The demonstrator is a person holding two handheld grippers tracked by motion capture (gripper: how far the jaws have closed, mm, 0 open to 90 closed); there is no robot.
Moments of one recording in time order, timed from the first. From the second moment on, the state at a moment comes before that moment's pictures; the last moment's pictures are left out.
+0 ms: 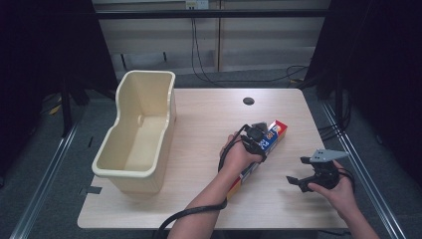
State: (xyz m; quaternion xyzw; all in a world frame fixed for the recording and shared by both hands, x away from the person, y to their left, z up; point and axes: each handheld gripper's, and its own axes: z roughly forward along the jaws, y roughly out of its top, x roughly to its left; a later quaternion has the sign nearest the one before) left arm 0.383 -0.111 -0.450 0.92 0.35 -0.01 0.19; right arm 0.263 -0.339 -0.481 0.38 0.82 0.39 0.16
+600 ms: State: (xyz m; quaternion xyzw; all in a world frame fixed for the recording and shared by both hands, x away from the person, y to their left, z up) left arm 0.385 -0.073 -0.383 0.92 0.37 -0.03 0.16; right arm 0.263 -0.338 -0.480 0.38 0.82 0.39 0.16
